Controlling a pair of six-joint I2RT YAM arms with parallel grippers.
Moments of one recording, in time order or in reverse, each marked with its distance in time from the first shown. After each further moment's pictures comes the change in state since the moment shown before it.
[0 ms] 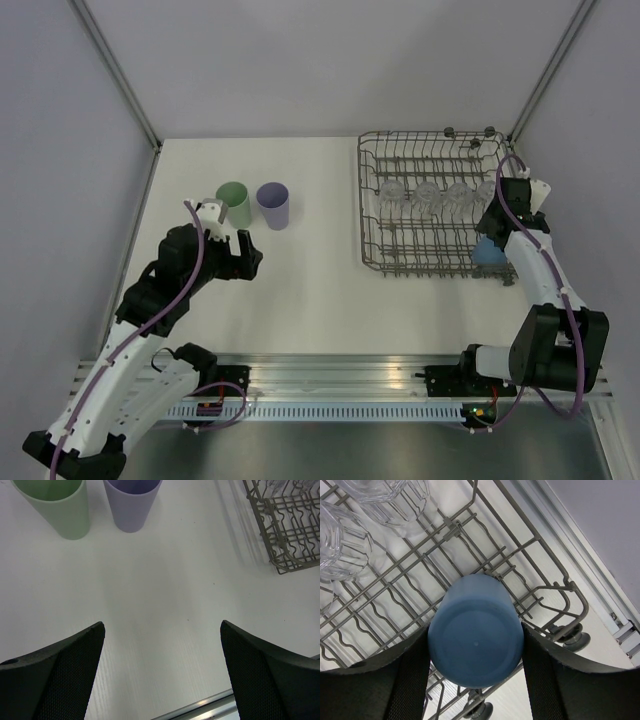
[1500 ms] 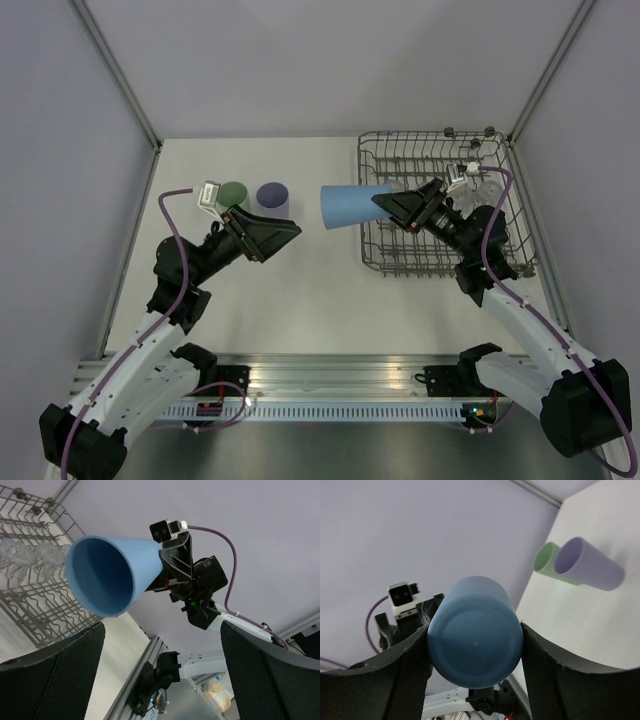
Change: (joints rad) left arm 0.000 0.055 -0.259 1.090 0.574 -0.752; right arm 0.436 -0.318 -0.304 1.008 -0.964 0.804
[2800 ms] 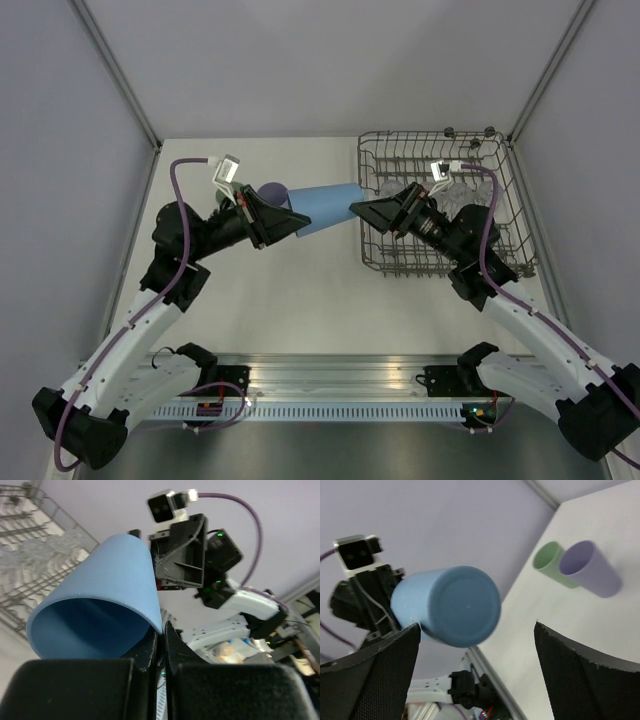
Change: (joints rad) left arm -0.039 0.142 0.249 -0.143 0.173 0.135; right arm 0.227 -0.024 0.097 -0.083 0.136 -0.162
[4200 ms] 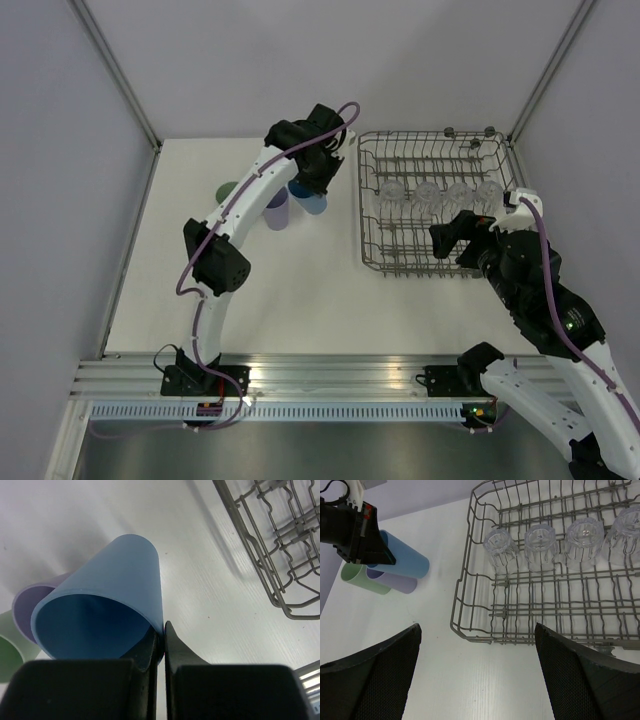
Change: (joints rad) left arm -0.124 1.276 1.520 -1.554 -0.735 0.860; right arm -0.001 -0.344 0.302 -1.119 0.719 -0.552
